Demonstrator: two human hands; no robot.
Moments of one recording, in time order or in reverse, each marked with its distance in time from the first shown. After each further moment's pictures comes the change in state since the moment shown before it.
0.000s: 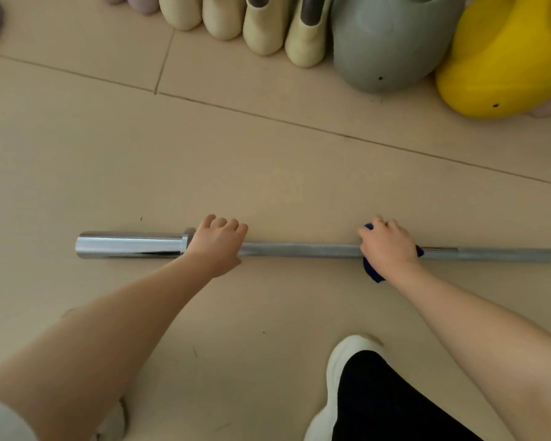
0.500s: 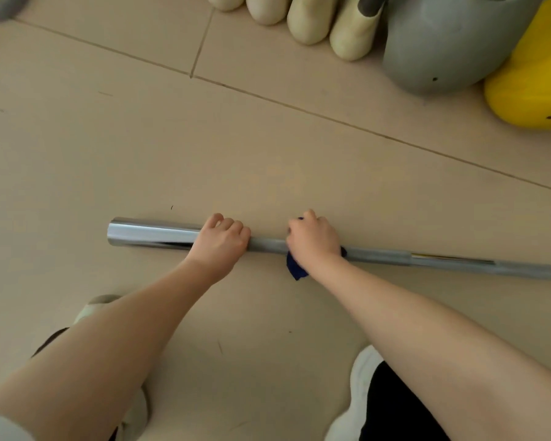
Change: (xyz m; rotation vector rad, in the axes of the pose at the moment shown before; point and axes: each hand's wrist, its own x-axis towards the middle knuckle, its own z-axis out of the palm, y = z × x) left_hand -0.021 -0.044 0.040 0.117 0.241 0.100; right_hand 0.026 -0.171 -0.051 0.307 -0.046 -0.058
